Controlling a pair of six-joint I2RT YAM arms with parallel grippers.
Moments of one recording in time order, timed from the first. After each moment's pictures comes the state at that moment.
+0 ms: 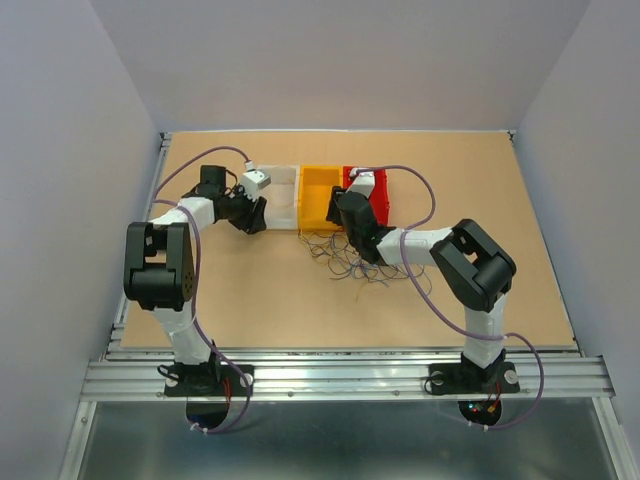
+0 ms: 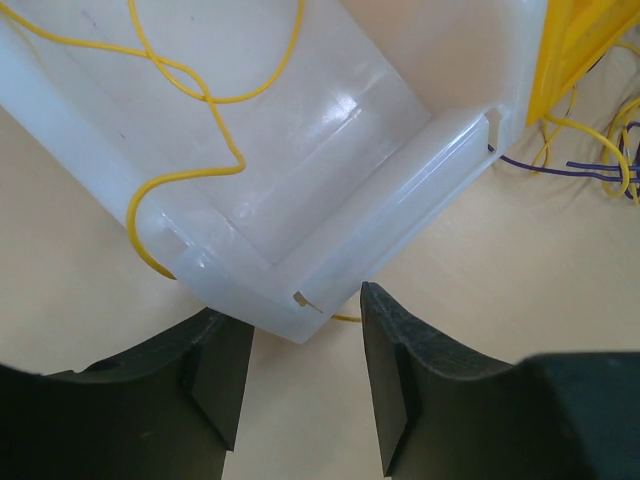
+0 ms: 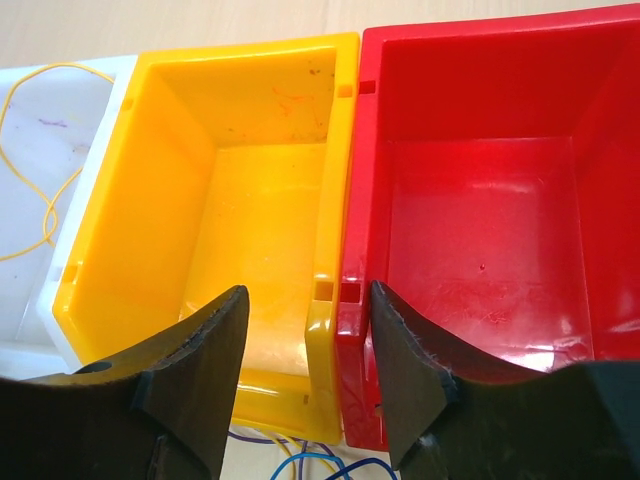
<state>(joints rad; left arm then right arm) -0.05 1.79 1.11 -0.29 0.57 0.49 0.73 1.95 1.10 0.53 0.56 0.43</state>
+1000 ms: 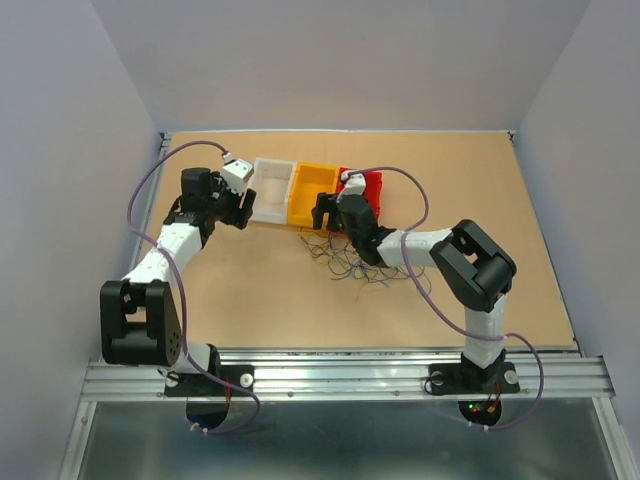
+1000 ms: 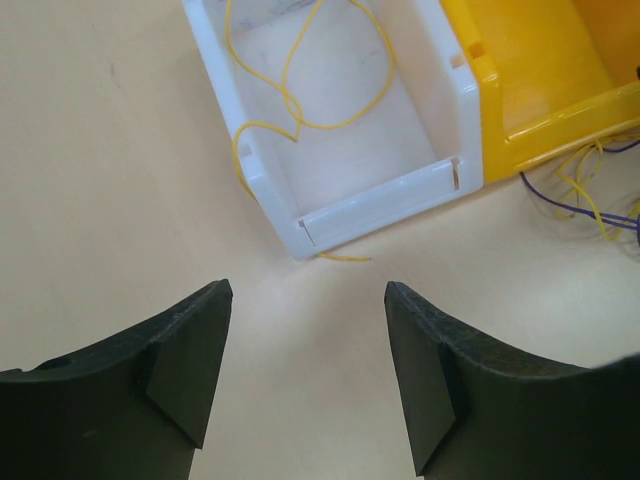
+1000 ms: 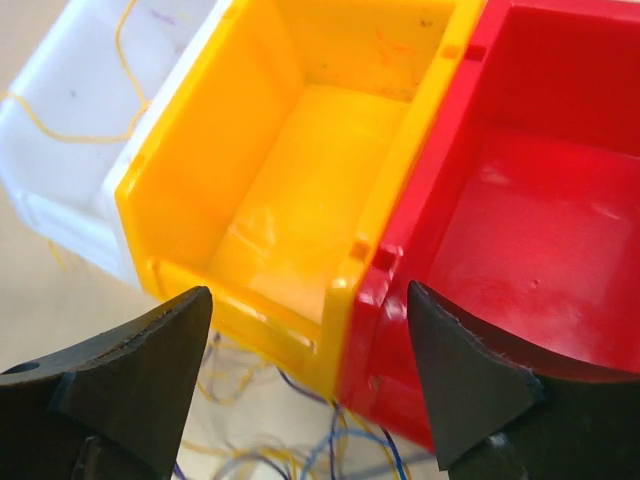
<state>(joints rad) -0.05 1.43 0.93 -0.13 0.34 0.37 0.73 1.95 1.09 0.55 0.35 0.40</state>
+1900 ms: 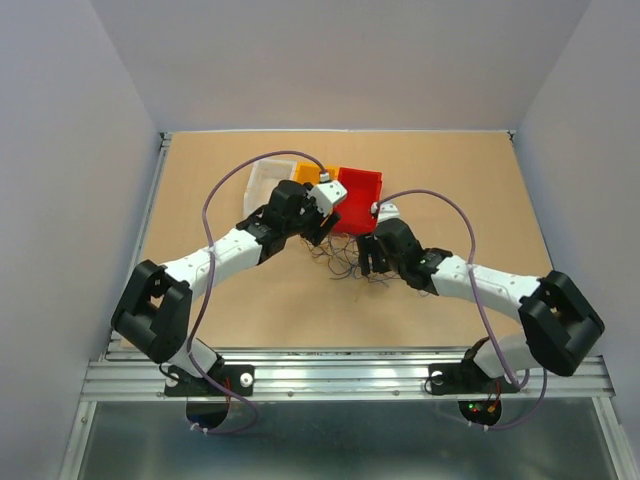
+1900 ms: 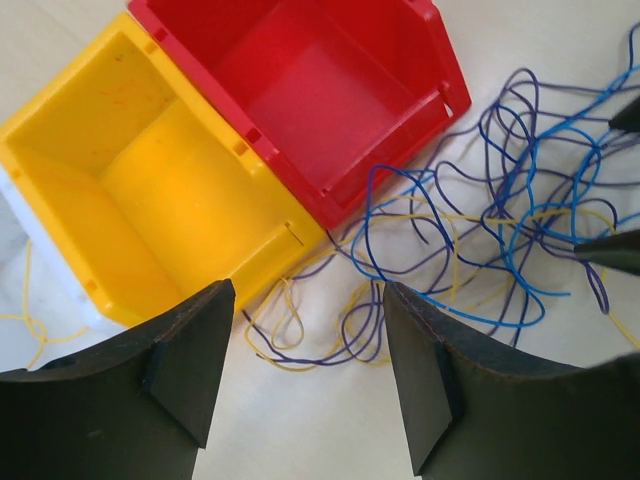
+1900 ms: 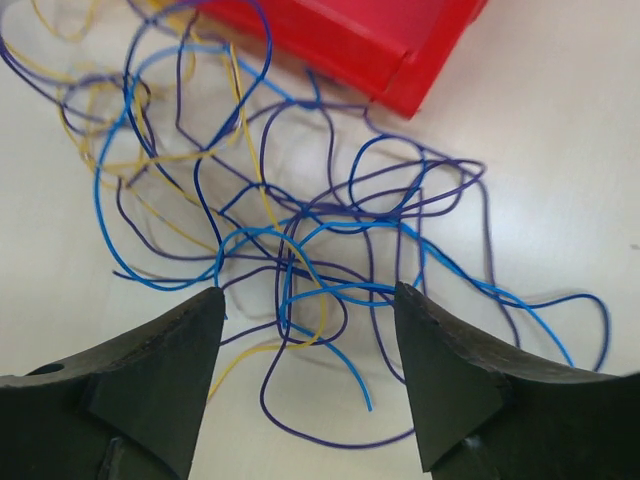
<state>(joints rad) -0.63 1.50 0.99 -0.03 0.13 0.27 0.73 1.37 0.75 -0.07 0.28 0.34</state>
